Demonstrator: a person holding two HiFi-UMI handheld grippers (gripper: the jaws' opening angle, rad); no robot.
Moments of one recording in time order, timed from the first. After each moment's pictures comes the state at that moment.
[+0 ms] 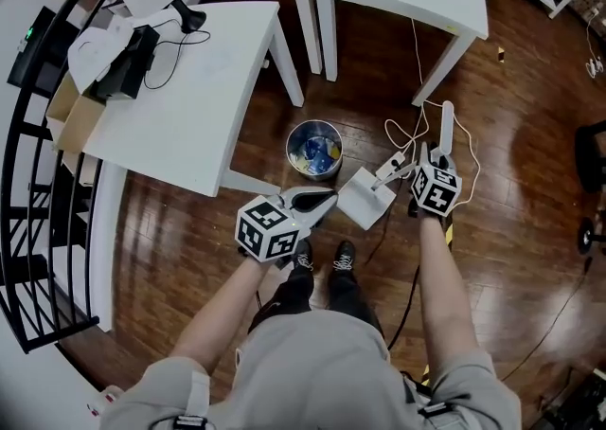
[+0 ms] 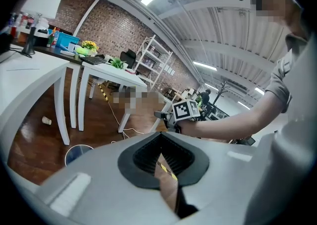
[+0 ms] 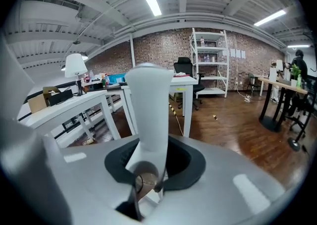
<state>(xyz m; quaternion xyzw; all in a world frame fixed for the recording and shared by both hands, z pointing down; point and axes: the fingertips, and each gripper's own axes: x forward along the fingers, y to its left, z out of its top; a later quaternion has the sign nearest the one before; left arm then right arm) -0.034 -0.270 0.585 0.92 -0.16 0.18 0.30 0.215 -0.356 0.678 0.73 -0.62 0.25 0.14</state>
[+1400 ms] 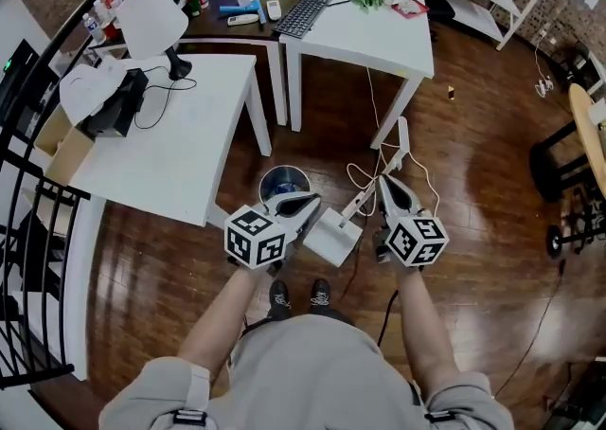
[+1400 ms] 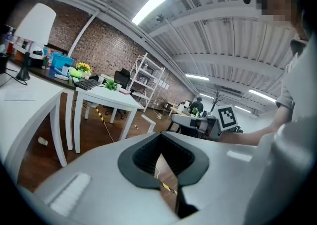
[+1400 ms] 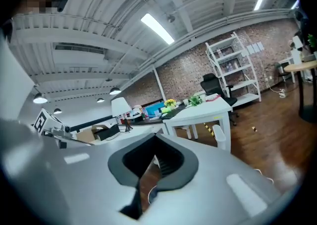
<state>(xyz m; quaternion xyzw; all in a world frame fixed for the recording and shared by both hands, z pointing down) -0.032 -0.281 0.500 0.95 -0.17 0.09 0.24 0.106 -0.289 0.494 0.61 -0.76 0.19 -0.03</state>
